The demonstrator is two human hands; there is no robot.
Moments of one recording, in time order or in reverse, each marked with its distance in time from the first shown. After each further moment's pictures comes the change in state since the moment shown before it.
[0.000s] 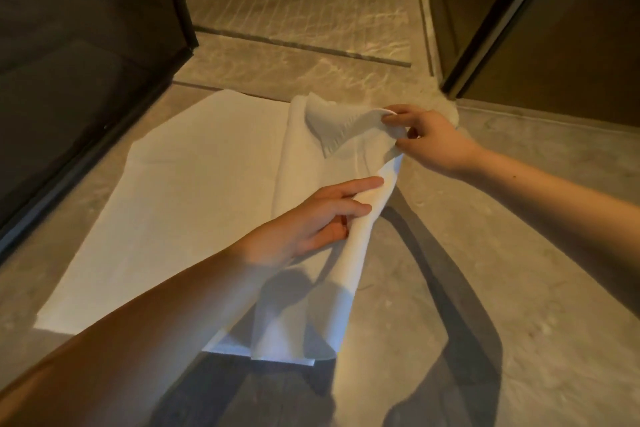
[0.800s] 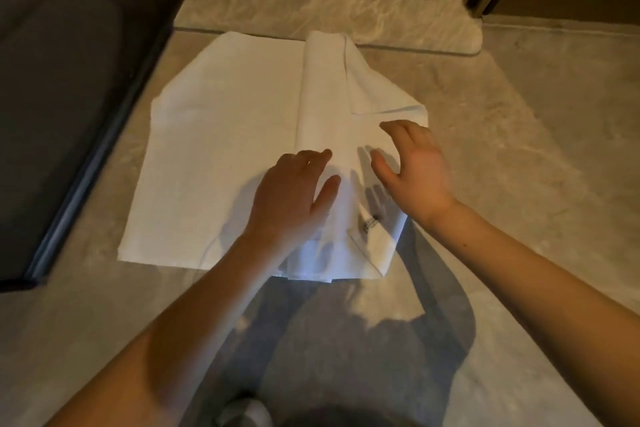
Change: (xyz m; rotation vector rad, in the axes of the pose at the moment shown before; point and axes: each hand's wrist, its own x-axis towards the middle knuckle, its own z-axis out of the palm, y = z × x) left_hand -0.103 0.016 0.025 1.504 0.517 0.147; right_hand -0.101 -0.049 0.053 -0.056 0.117 0.147
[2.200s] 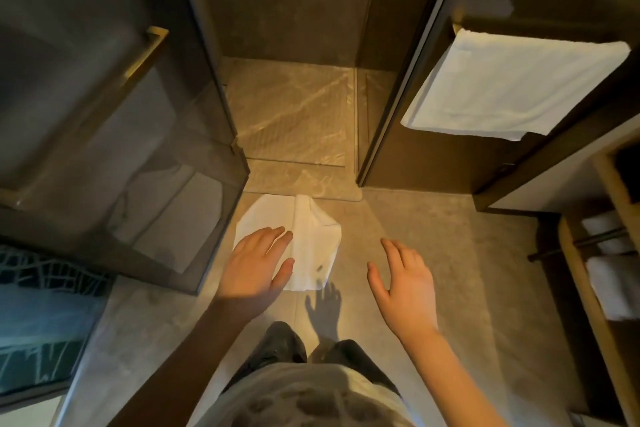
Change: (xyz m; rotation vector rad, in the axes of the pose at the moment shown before) left_hand -0.276 0.351 -0.671 0.147 0.037 0.080; right_hand -0.237 -0.374 -0.700 -0.108 0.072 0.272
